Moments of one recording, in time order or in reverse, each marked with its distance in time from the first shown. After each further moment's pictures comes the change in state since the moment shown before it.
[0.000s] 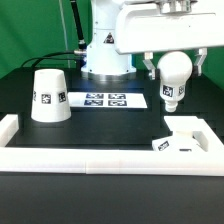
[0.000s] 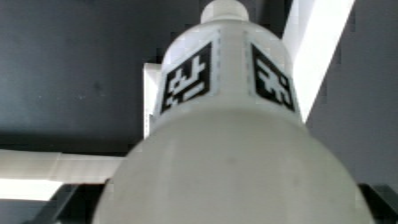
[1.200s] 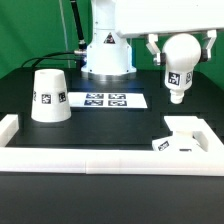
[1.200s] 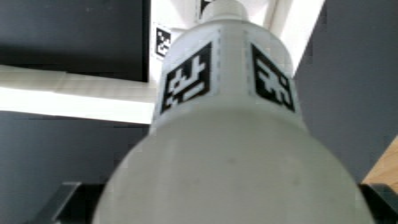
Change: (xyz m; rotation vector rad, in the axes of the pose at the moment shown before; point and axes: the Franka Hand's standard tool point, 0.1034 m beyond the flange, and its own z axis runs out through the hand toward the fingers) arm 0.054 0.005 -0.021 -0.001 0.079 -0.042
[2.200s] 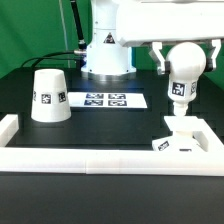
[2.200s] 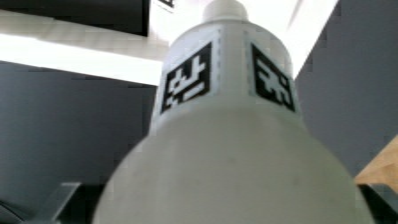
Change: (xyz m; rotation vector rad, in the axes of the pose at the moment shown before) arm 0.016 0.003 0.018 -0.015 0.072 -0.051
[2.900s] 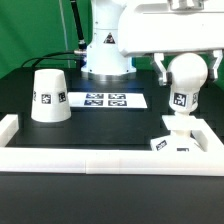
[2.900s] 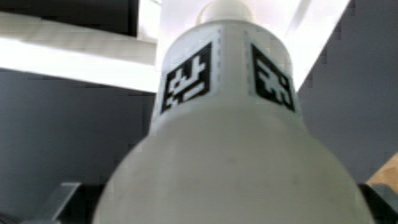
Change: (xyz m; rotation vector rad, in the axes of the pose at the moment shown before) arm -0.006 -0.003 0.017 0.002 -0.013 -0.003
